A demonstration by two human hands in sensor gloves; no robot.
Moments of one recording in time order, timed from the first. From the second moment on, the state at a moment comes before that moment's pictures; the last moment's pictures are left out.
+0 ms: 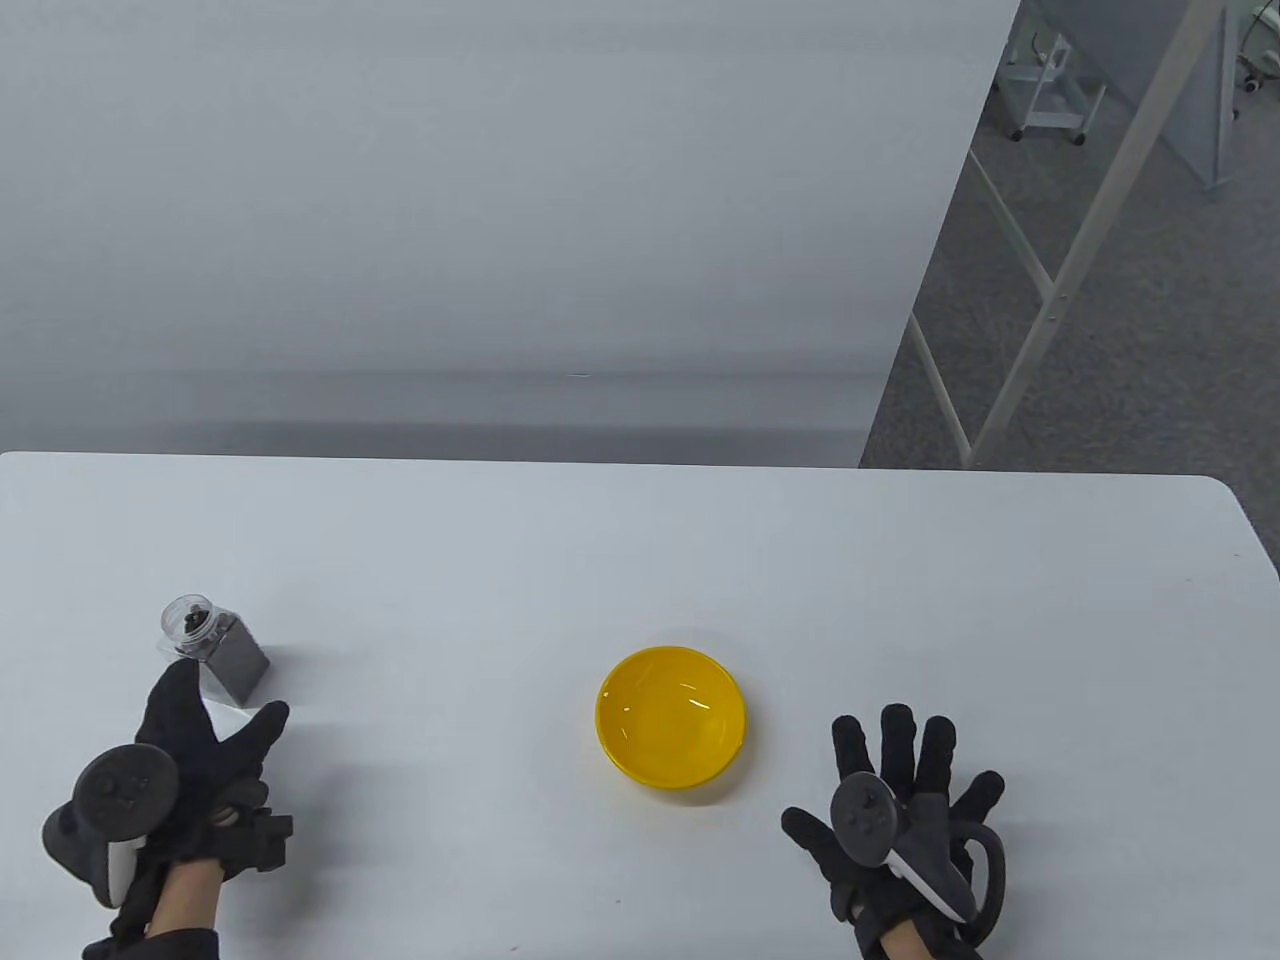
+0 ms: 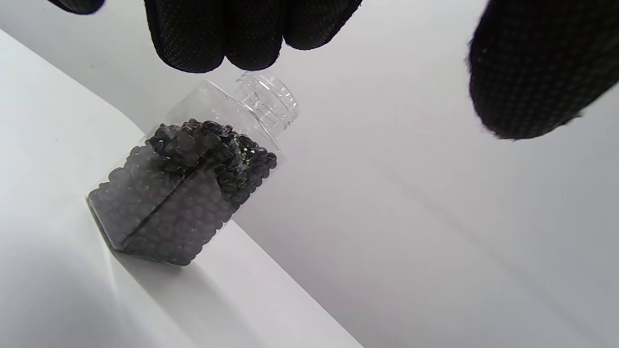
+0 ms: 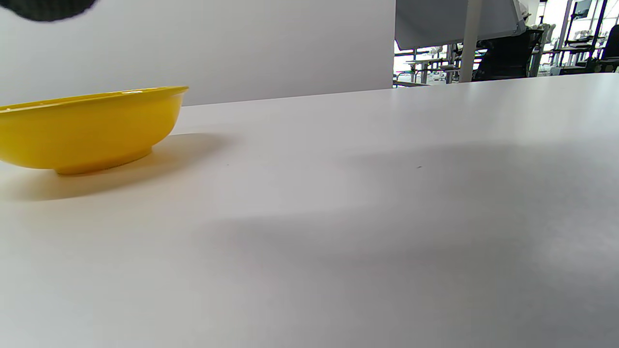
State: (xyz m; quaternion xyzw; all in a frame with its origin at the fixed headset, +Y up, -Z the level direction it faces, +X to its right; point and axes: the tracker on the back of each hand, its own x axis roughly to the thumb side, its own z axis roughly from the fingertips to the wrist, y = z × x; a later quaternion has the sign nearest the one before) left_hand -0.417 -0.763 -0.276 0.22 0.16 0.33 0.91; right_hand 0.205 -0.767 -0.263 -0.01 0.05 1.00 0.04
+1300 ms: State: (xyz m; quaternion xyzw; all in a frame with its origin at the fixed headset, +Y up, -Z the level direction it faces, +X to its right) left_hand -0.481 -0.804 -0.336 0.16 0.22 0.44 0.85; right_hand 0.211 -0.769 -0.267 -0.04 0.07 1.00 0.06
